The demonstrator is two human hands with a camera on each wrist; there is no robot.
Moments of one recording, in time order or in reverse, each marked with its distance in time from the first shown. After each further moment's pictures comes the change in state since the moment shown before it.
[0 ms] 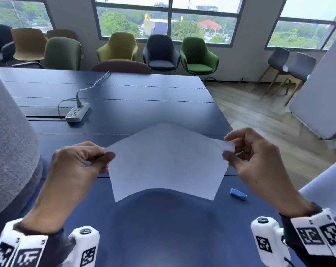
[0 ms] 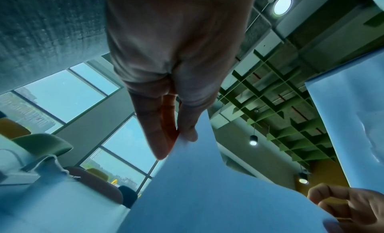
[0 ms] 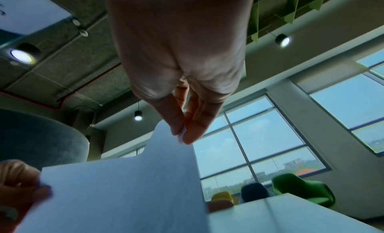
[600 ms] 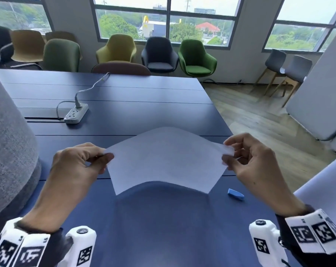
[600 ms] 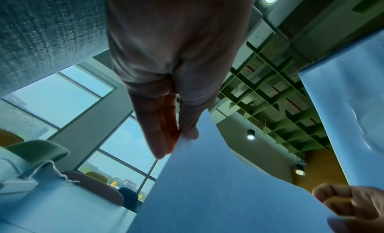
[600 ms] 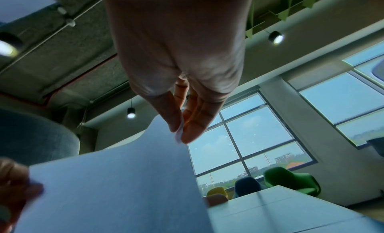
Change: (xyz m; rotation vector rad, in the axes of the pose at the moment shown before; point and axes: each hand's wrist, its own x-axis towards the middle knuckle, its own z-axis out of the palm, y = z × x) left_hand 0.000 0.000 0.002 0.023 -0.002 0.000; right_hand -0.004 0.015 0.001 0.032 0.018 0.037
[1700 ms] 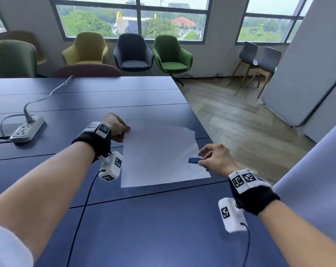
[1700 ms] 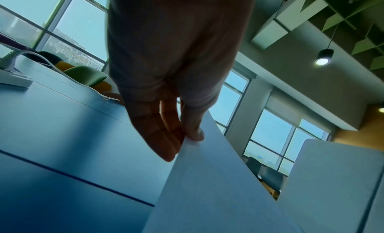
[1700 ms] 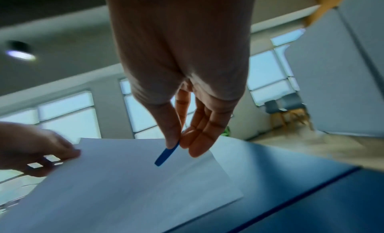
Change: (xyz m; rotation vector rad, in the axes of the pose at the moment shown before) left_hand 0.222 -0.039 0.194 0.004 -0.385 -0.542; right_hand 0.088 0.133 0.012 -0.234 -0.198 0.421
